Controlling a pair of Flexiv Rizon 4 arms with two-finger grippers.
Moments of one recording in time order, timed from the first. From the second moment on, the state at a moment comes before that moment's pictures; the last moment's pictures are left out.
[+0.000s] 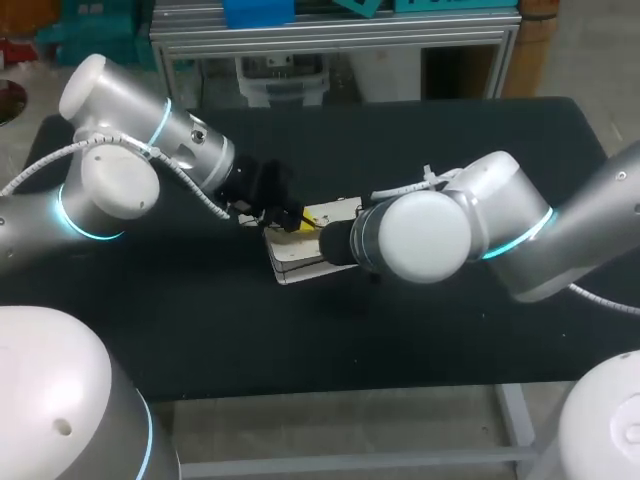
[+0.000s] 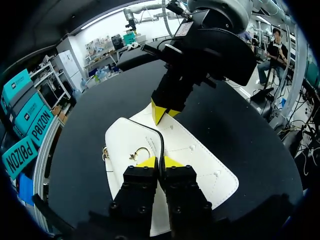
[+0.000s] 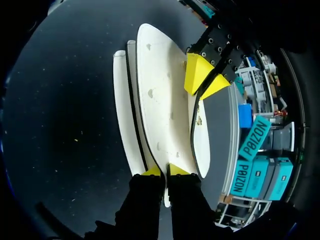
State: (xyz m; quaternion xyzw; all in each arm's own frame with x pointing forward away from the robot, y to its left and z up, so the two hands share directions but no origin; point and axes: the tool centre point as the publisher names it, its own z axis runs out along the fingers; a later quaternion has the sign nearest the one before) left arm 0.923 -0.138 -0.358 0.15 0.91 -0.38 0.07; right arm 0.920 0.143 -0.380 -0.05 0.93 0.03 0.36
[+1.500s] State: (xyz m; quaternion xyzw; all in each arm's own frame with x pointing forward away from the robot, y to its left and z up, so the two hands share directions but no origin) left arm 0.945 -0.134 -0.357 0.13 0.92 -0.36 0.09; right arm 0.923 0.143 -0.380 -0.05 0.93 0.03 0.36
